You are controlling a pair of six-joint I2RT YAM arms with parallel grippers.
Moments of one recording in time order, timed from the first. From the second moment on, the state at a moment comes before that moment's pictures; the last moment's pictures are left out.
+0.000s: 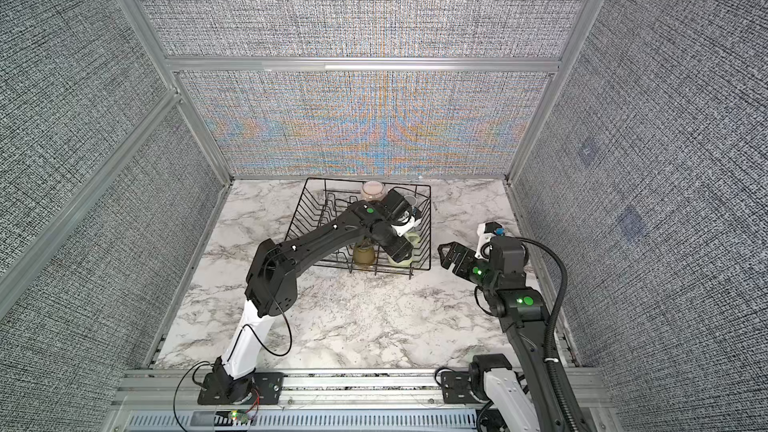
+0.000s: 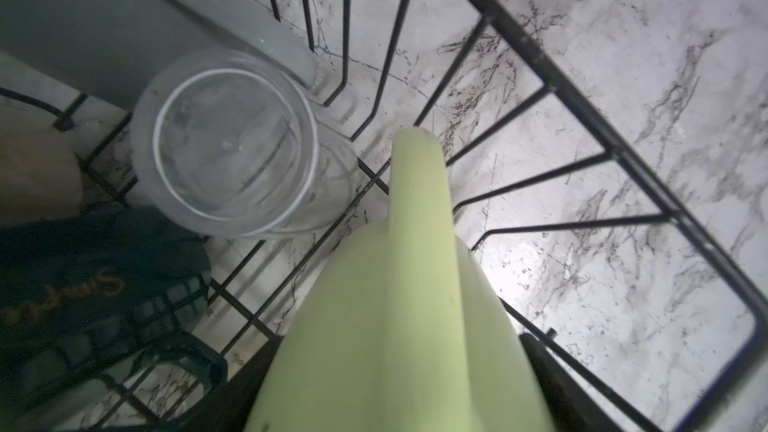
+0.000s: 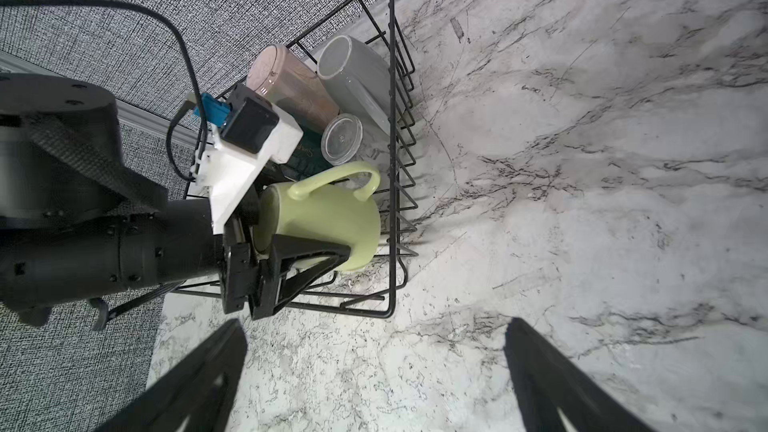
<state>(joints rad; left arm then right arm) -0.88 2.26 2.07 -0.92 0.12 0.07 0.06 0.75 0.76 -0.61 -0.30 0.55</state>
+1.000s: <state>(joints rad) -0.89 2.28 2.07 -0.94 0.08 0.06 0.06 0.73 0.70 -0.59 -0.29 0.55</state>
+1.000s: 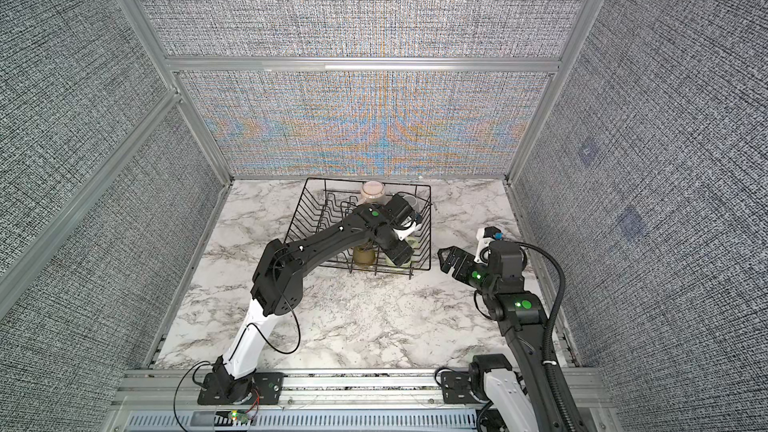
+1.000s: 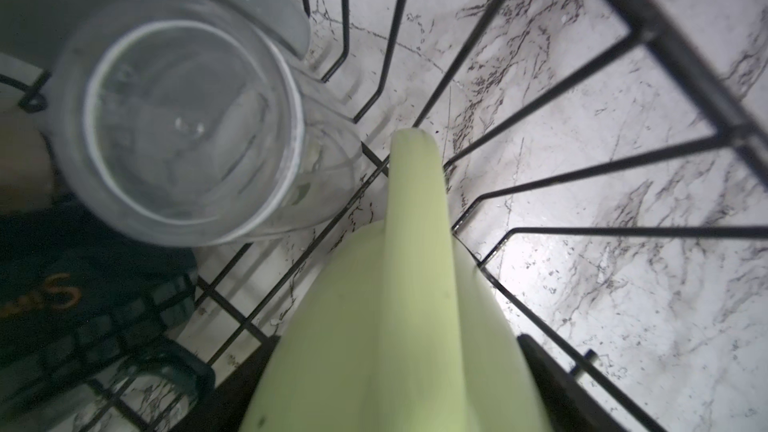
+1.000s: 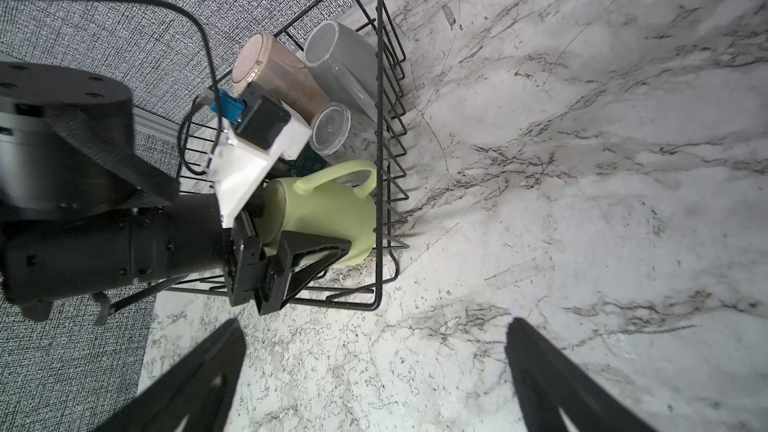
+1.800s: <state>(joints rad) -0.89 1.93 1.87 -0.86 0.03 0.02 0.06 0.66 0.68 -0.60 -0.26 0.56</state>
